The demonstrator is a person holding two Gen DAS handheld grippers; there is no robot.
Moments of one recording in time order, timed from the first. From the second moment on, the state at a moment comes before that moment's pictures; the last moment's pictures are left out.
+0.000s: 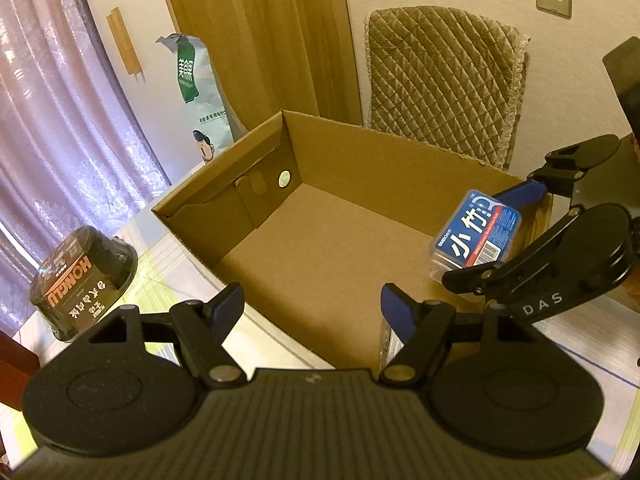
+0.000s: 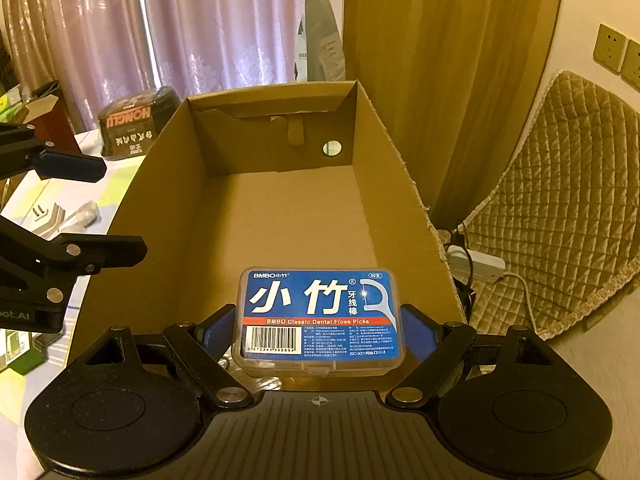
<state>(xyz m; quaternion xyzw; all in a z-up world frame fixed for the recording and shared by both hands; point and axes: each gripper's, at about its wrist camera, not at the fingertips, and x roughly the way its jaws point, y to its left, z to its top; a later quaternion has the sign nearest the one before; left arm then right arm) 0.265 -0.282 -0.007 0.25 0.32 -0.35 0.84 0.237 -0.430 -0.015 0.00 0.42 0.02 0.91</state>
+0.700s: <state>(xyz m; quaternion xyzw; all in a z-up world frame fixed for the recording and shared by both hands) 0.258 -0.257 -0.006 0.23 0.33 -0.33 0.85 0.232 -0.419 -0.009 -0.01 0.41 0.02 0.91</state>
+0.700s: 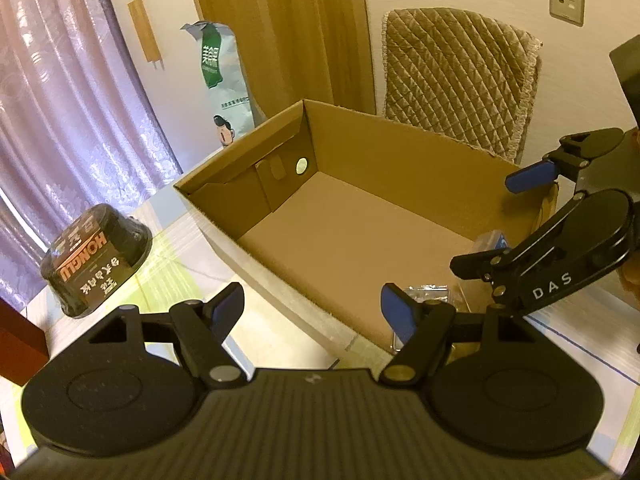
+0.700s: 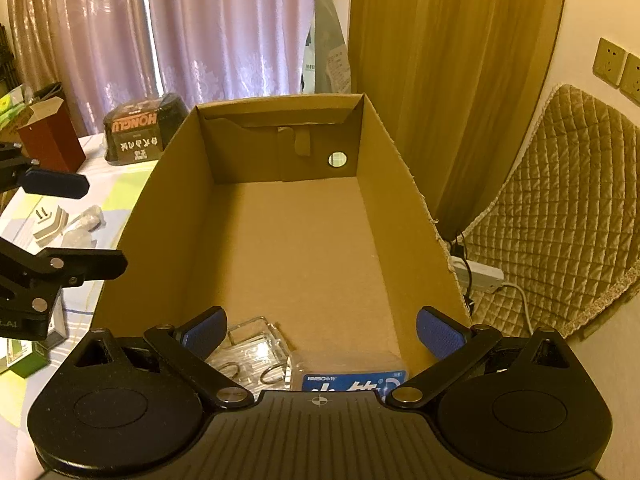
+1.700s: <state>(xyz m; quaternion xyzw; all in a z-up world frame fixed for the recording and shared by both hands) 0.133 -0.034 0.026 0.17 0.37 -0.17 0.90 0.129 -0.290 0.060 0.01 0.37 0.12 0.92</state>
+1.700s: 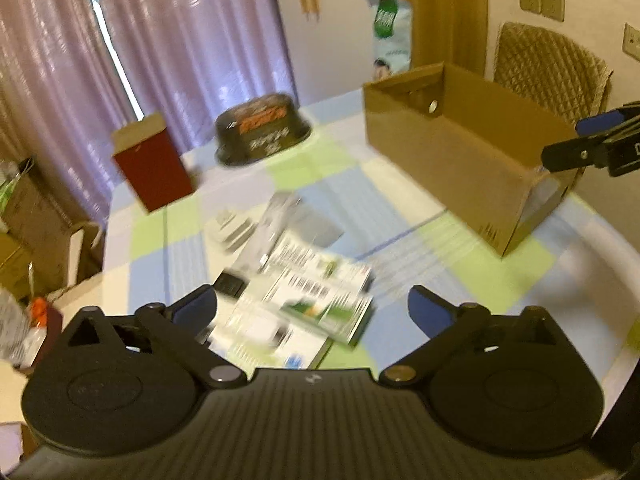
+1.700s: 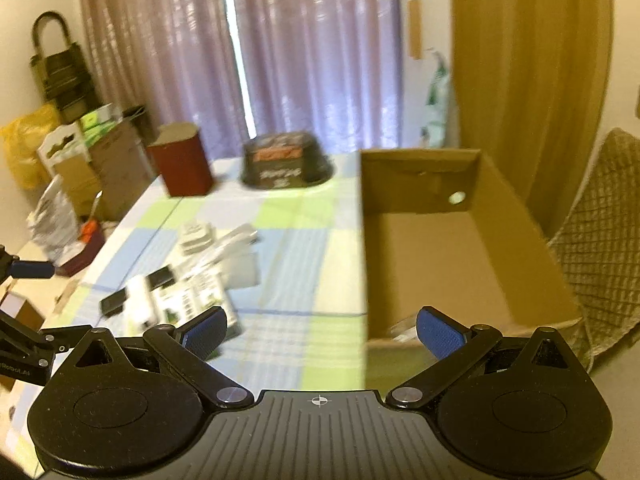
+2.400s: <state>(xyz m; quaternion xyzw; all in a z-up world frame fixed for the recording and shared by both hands) 0.135 0.027 -0.044 0.11 0.44 -0.11 0.89 0.133 -0.200 -0.017 -0.05 0.42 0.20 0.88</state>
